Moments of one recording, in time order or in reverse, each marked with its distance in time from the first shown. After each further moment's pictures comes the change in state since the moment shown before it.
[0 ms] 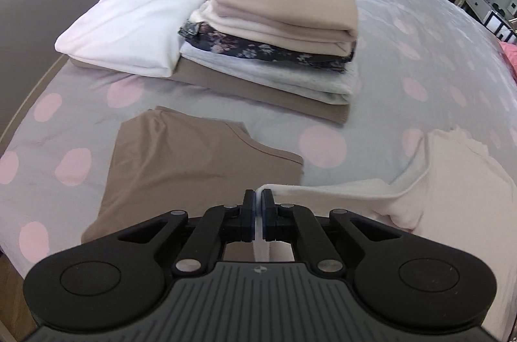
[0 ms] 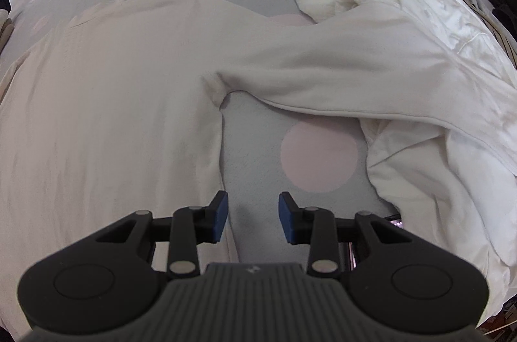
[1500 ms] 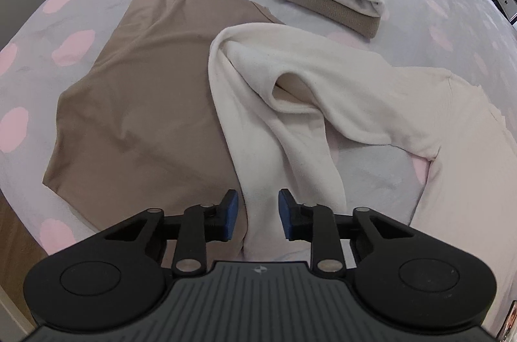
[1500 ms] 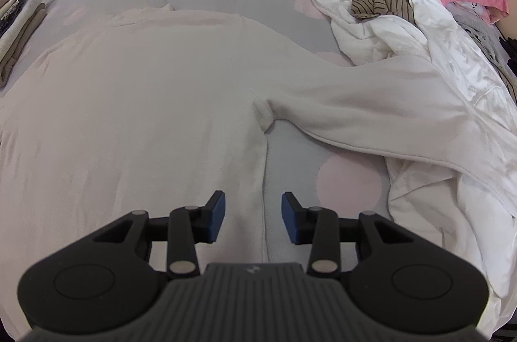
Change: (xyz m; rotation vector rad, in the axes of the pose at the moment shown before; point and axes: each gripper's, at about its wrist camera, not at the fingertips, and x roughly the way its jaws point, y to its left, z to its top) left arm 0.028 0.008 -0.096 -0.125 0.161 -0.004; right arm -0.024 0.036 -0.001 -0.128 -0.093 0.022
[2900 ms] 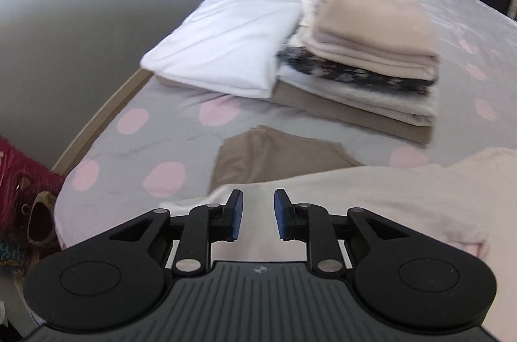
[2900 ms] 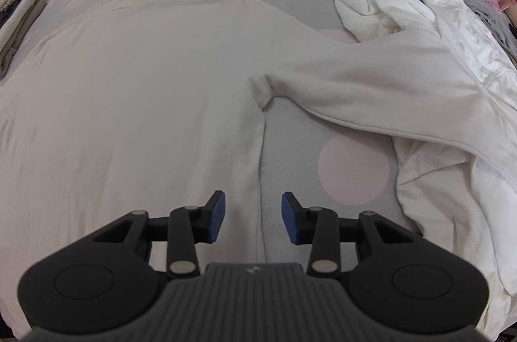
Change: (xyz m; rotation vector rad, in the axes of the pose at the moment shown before) left arm -0.073 0.004 0.060 0.136 -0.282 0.206; right arm 0.018 -0.014 -0.015 -0.001 0.055 0.053
